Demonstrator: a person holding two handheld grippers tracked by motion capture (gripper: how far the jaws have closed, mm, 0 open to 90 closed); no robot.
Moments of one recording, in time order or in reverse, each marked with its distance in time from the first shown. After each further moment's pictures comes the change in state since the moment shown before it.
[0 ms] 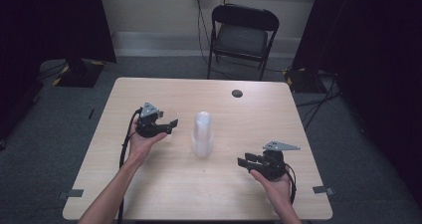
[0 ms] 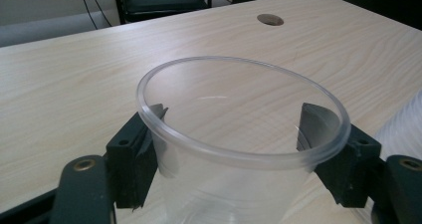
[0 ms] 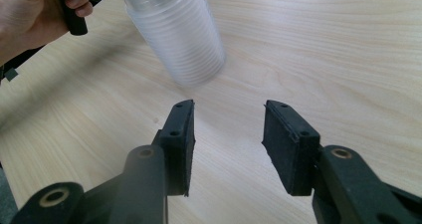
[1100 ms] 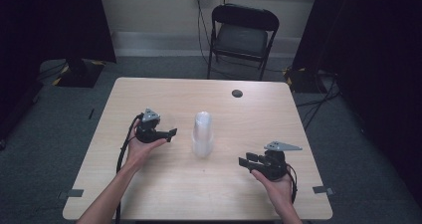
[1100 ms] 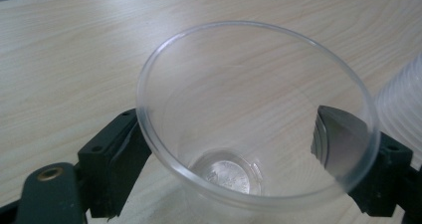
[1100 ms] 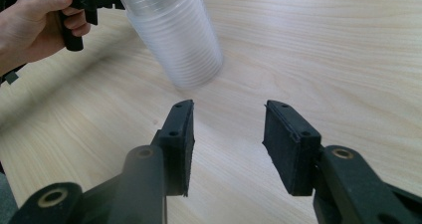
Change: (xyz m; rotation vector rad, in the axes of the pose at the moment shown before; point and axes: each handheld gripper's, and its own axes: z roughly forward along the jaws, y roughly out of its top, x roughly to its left) left arm -0.002 -0.015 -0.002 0.104 -0.008 0.012; right arm -0.001 0.000 -0.004 -0.011 -0.005 0.004
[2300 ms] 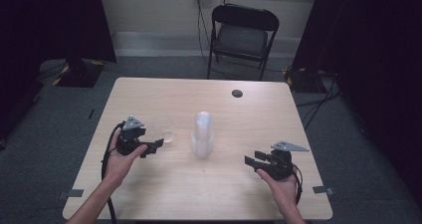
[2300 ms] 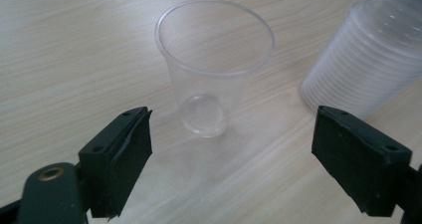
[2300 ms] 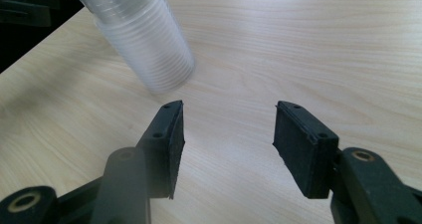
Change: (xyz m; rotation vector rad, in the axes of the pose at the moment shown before) left arm -0.016 -0.006 -0.080 0.067 0.013 -0.045; right arm -0.011 -0.003 -0.010 -0.023 -0.078 0.027
